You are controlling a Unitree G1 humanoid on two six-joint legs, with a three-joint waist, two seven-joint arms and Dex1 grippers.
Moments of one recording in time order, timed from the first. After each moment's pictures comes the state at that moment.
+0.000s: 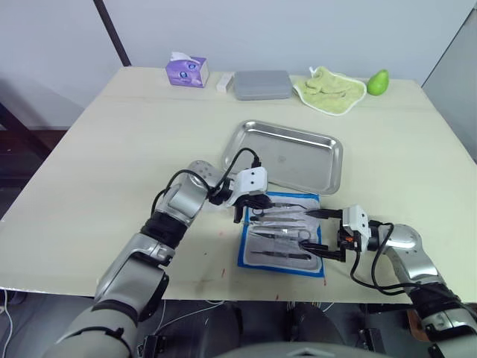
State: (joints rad) left arm -0.75 0.47 -0.40 0.35 0.08 0.21 -1.27; right arm -0.22 -0.49 0.18 0.34 0.30 -0.24 1.24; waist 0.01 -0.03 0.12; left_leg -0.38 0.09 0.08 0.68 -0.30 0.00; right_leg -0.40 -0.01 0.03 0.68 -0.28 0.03
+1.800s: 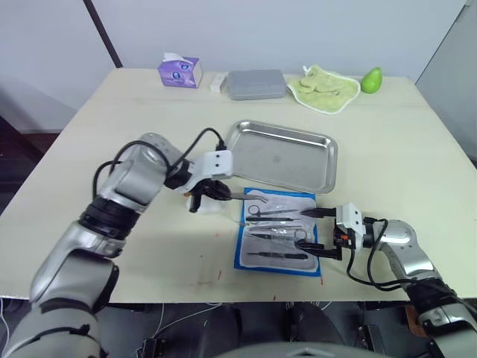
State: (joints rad) left arm -0.75 0.85 -0.35 0.08 0.01 0.49 -1.44; right arm -0.25 -0.49 0.21 0.33 0.27 -0.20 1.24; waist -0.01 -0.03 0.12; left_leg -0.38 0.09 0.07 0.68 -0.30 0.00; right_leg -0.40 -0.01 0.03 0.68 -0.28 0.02
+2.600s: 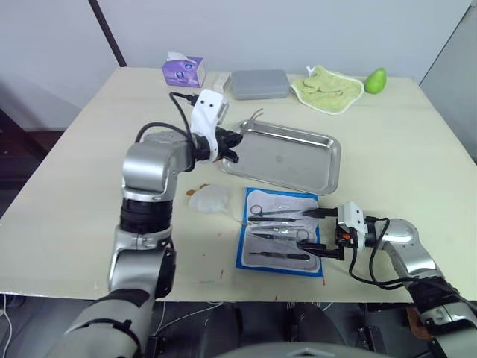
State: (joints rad) left arm -0.87 0.36 0.04 -0.04 -0.14 1.22 -0.54; right arm -0.25 -0.50 0.20 0.32 0.28 -0.18 1.26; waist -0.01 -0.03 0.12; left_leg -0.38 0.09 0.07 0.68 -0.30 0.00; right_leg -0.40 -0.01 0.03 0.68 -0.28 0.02
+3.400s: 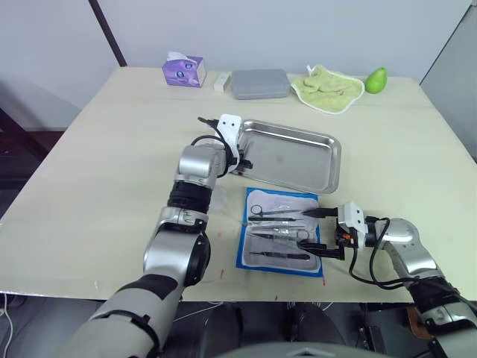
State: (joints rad) left arm -0.99 0.17 0.03 0.53 -0.07 0.99 -0.19; right arm -0.25 -0.50 0.20 0.32 0.28 -0.18 1.26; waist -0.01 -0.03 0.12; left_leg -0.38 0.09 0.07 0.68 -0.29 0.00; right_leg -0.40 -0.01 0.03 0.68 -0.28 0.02
